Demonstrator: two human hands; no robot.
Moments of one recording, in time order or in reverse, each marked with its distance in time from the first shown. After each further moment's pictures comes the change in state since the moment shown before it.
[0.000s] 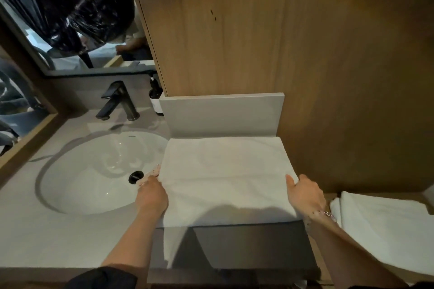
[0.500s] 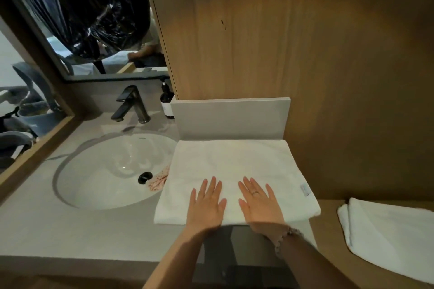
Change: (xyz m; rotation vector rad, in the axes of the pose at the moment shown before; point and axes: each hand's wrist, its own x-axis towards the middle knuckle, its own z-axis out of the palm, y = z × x) left_hand -0.071 0.044 0.048 0.295 -0.156 0.584; right_hand -0.054 -0.037 0.077 -0.160 -0.034 -0.831
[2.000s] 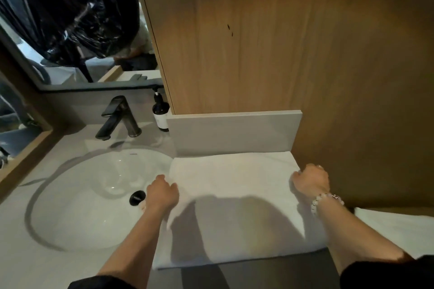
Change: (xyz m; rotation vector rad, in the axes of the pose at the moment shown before) left_hand 0.107 -0.119 -0.053 -0.476 0.140 -0.457; right_hand 0.097 0.078 -0.095 0.159 0.090 0.803
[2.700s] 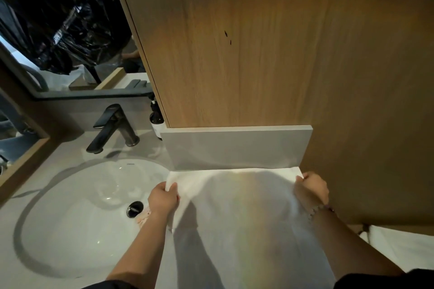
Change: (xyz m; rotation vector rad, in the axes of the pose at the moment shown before) left_hand 0.014 0.040 0.007 -0.559 0.098 -0.237; right_hand 0.047 -0.029 0.015 0.313 -0.021 0.274
